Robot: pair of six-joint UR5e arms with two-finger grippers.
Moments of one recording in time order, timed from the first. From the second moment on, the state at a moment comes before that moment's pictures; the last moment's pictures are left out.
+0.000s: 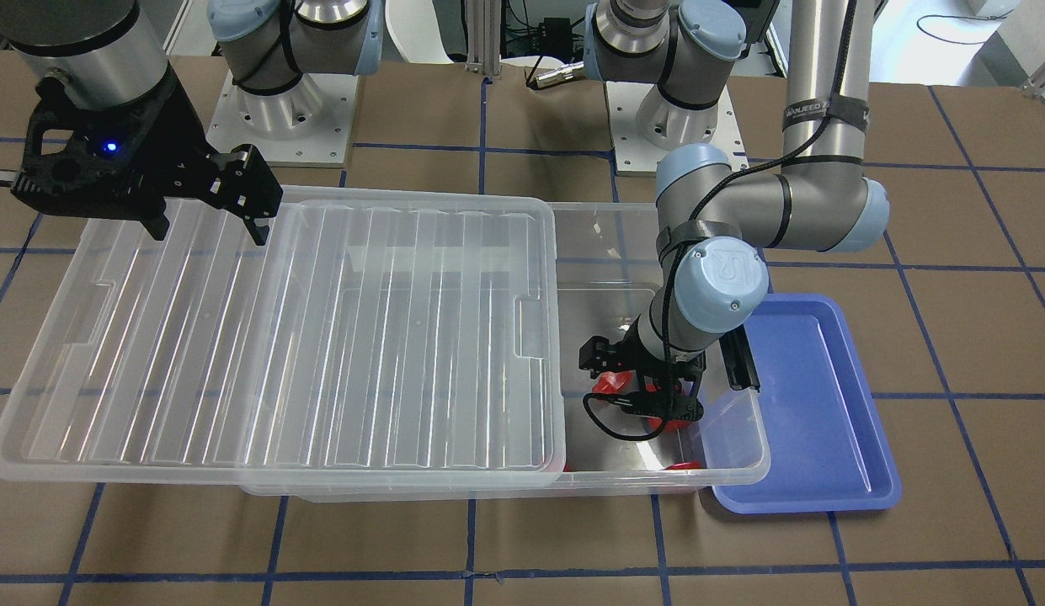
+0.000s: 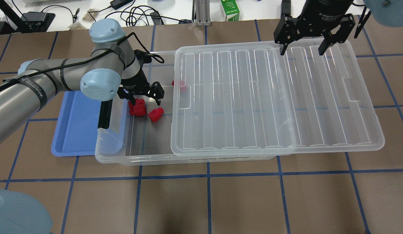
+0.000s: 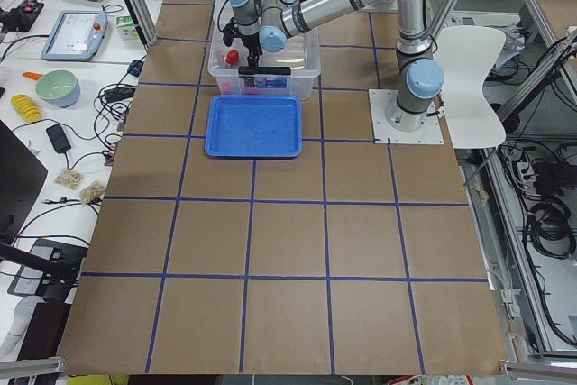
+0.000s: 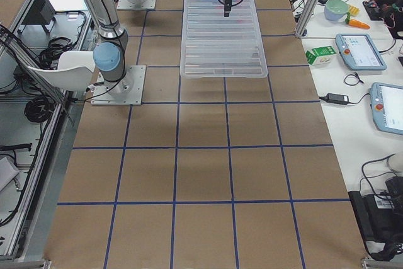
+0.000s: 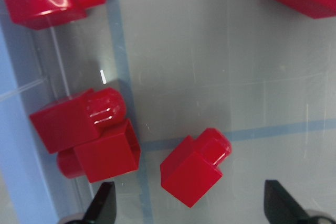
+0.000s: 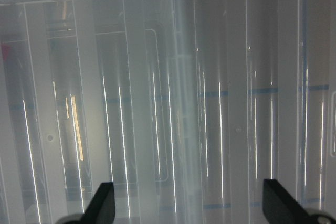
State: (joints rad) left arm -1.60 -1.92 -1.72 -1.19 1.51 0.05; right arm 1.57 -1.49 1.42 -1.54 -1.56 0.05
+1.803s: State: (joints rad) left arm -1.52 -1.47 -1.68 -1.67 1.61 0.04; right arm 1.08 -1.49 1.43 -1.56 -1.56 -0.55
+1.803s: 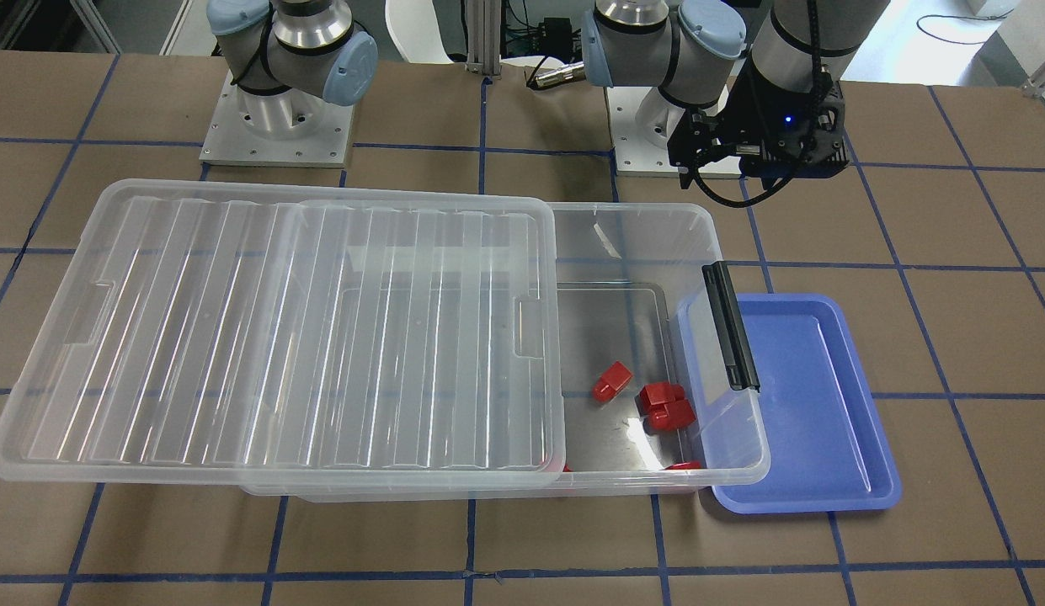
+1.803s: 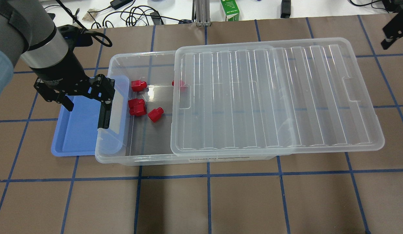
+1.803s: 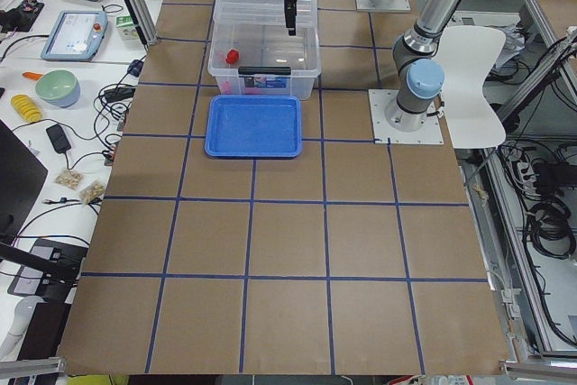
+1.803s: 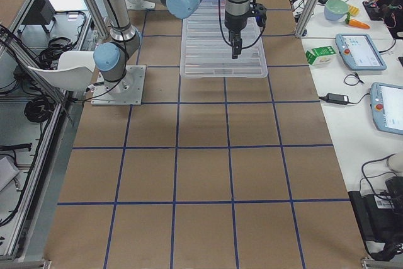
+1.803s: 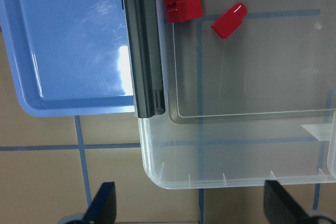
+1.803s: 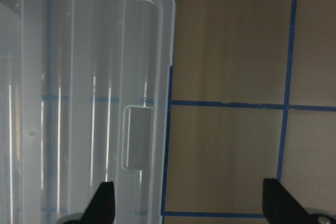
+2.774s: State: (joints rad) left arm -1.52 -1.46 -1.70 -1.65 1.61 0.02; right arm 1.00 -1.47 1.83 -2.00 -1.56 -0.65
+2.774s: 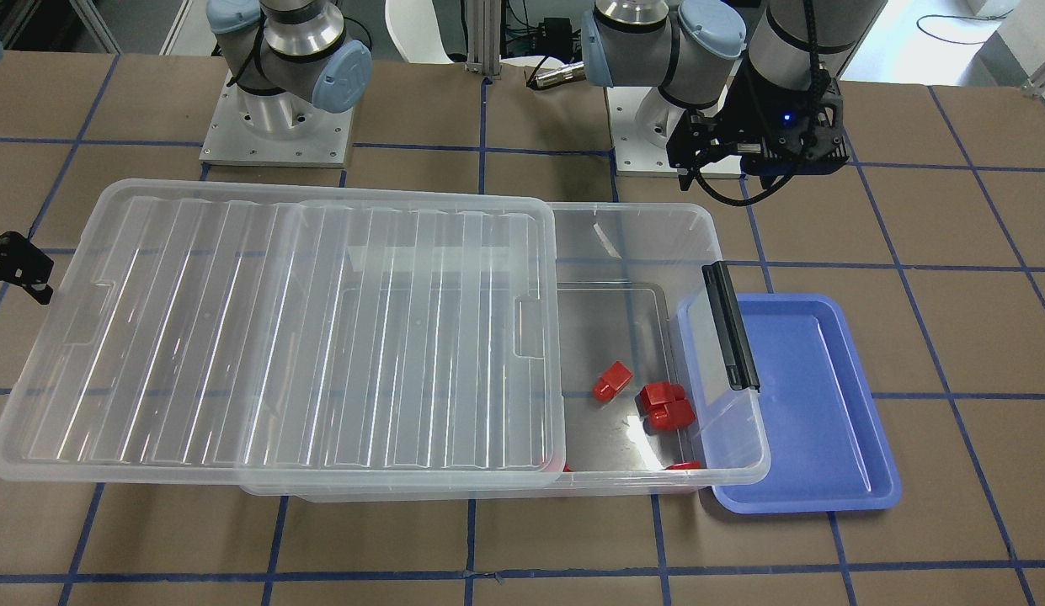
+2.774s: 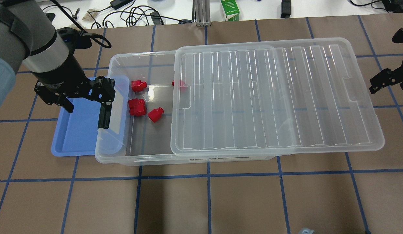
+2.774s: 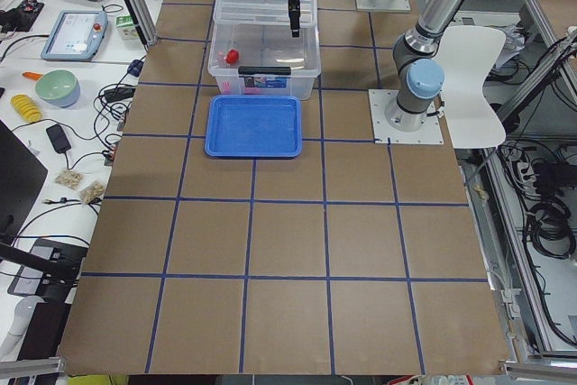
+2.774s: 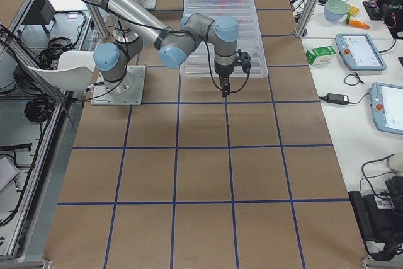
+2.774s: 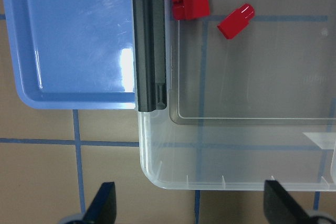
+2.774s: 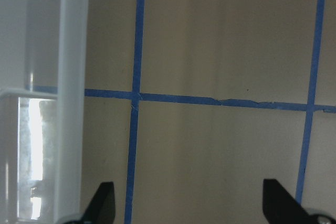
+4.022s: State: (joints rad) left arm -1.52 -1.46 -1.70 -1.65 1.62 0.03; right arm 1.13 -1.47 1.85 -2.00 -1.54 -0.51
